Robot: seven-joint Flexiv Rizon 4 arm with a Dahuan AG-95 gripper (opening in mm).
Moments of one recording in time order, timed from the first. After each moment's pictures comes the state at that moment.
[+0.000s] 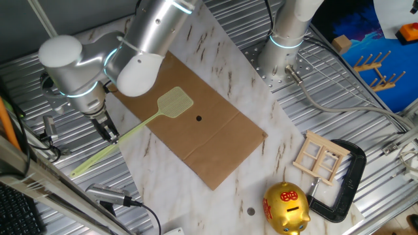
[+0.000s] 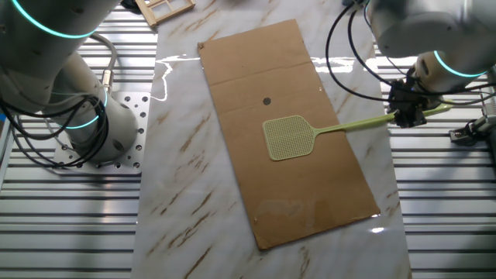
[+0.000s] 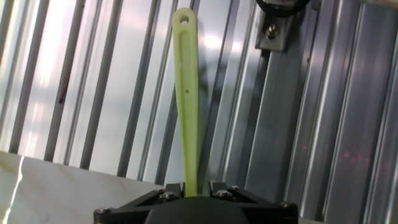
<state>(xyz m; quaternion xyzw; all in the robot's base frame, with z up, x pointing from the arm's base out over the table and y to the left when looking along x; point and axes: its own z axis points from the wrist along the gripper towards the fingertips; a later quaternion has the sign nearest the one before) 0.719 0.036 0.025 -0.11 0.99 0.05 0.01</state>
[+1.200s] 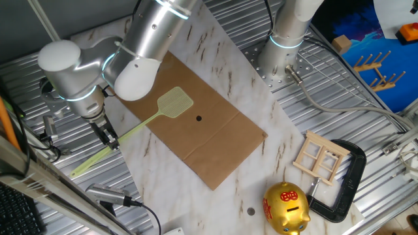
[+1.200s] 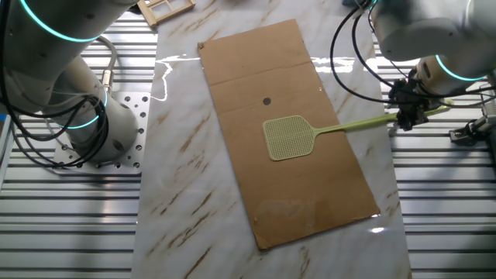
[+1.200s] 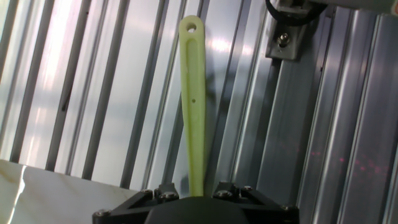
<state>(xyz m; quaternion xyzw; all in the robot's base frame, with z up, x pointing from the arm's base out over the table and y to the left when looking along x) 0.724 0.043 0.014 -0.11 0.99 0.06 0.01</state>
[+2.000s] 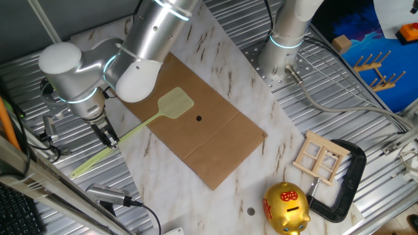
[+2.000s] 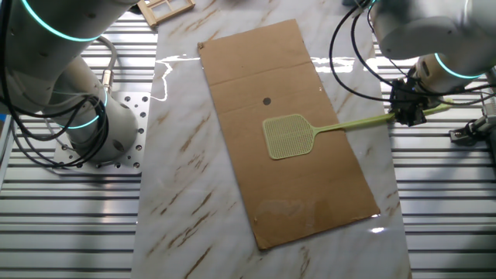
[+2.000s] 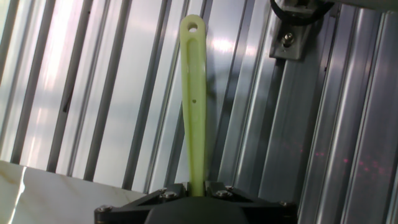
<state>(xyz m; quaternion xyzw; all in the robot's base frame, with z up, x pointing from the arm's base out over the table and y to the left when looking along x) 0.724 0.046 0.013 -0.11 0.99 0.06 0.01</state>
